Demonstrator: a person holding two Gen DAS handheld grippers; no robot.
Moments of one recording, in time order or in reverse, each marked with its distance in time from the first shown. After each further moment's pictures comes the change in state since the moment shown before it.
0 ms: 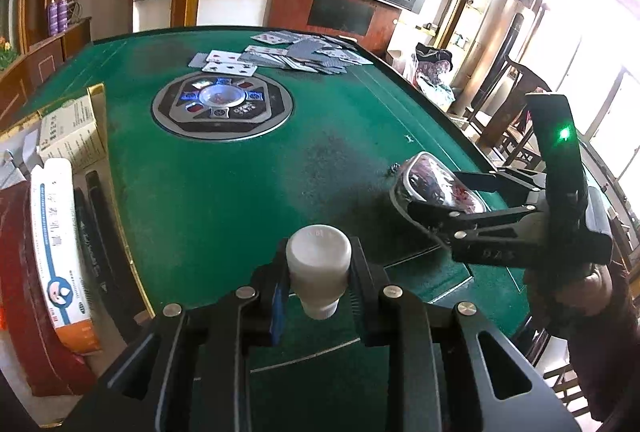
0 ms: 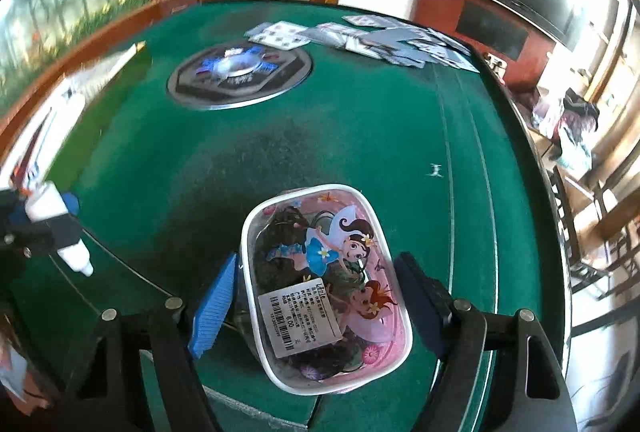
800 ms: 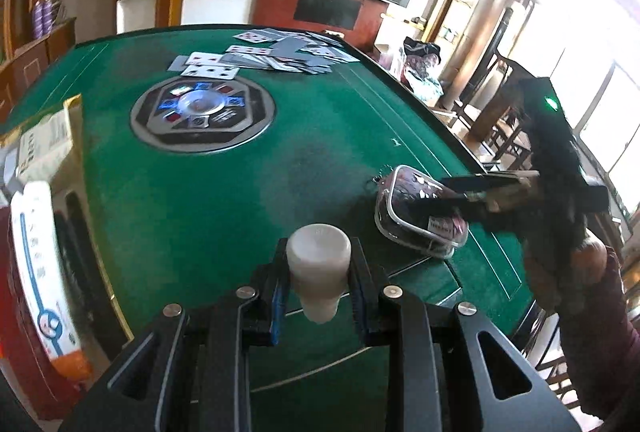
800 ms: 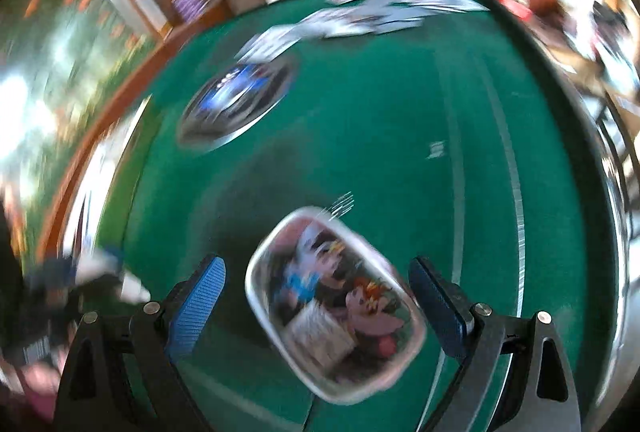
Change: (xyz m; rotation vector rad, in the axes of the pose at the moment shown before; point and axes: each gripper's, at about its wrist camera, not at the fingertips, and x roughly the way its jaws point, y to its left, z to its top) left arm 0.010 -0.001 0.018 0.003 0.029 -0.052; right arm 0.012 -0.049 0.015 0.170 0.090 0.303
